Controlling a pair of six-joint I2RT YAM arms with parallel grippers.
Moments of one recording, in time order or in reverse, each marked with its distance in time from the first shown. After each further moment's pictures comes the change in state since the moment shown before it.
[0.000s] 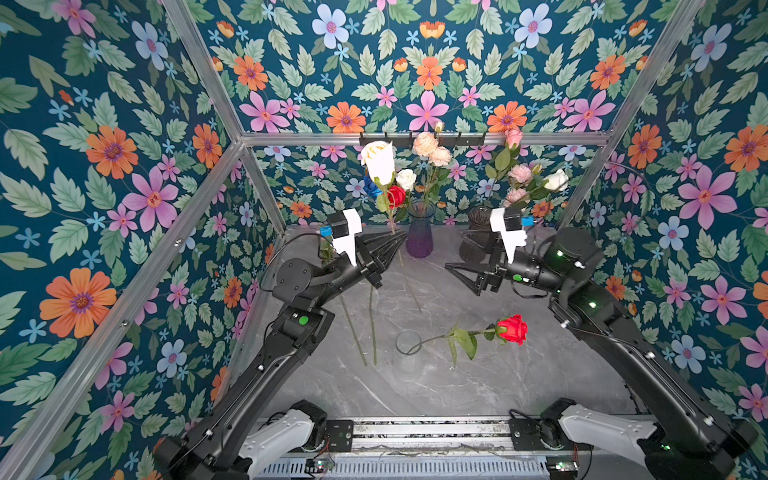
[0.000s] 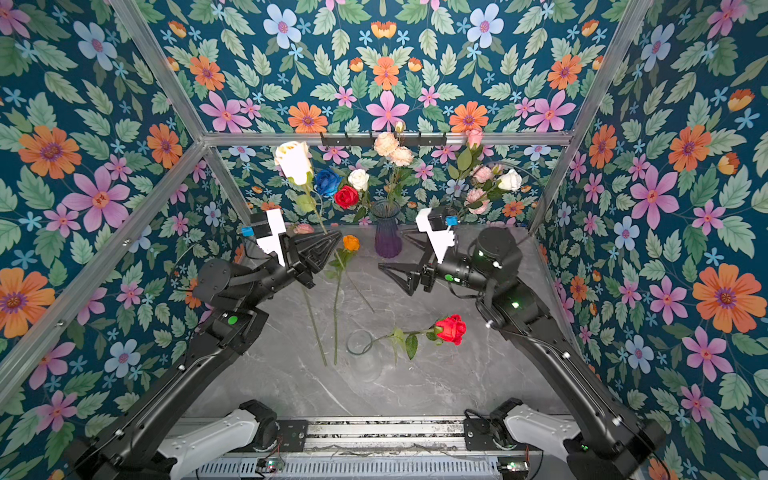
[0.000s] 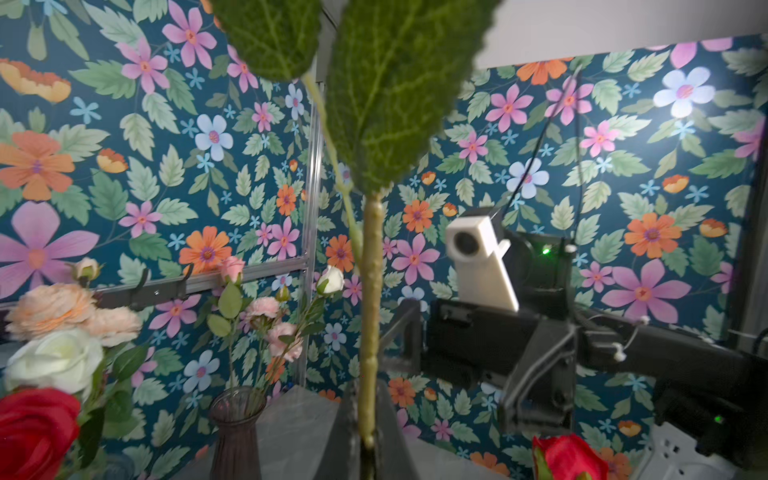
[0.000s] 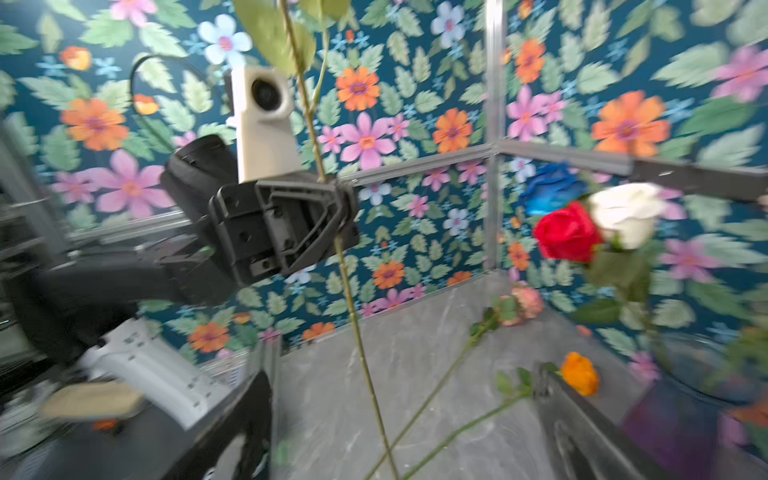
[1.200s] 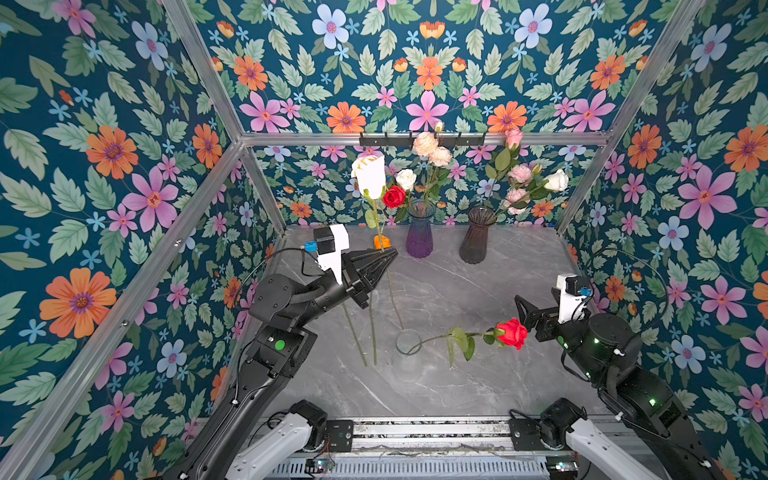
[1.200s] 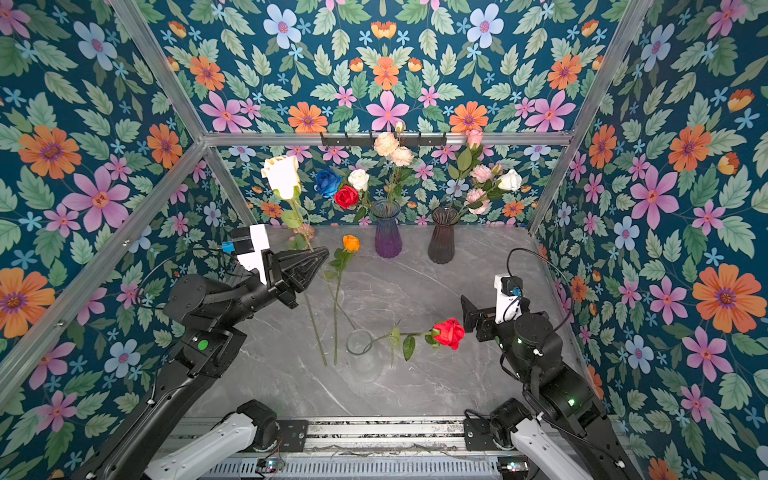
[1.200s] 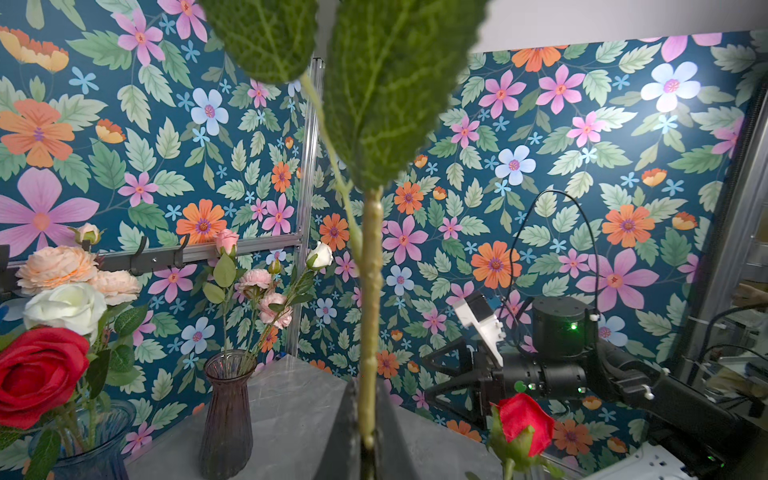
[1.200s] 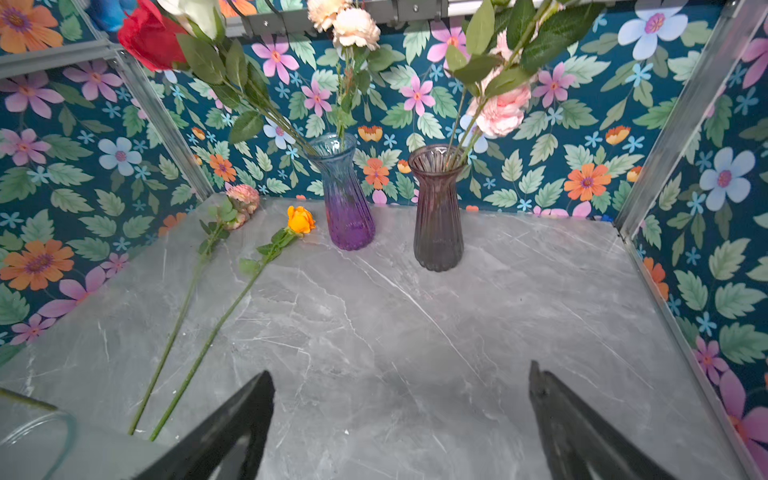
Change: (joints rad) left arm -0.002 -0.133 0.013 -0.165 0.041 -0.070; right arm -0.004 -0.553 -0.460 -0.429 0.799 0.058
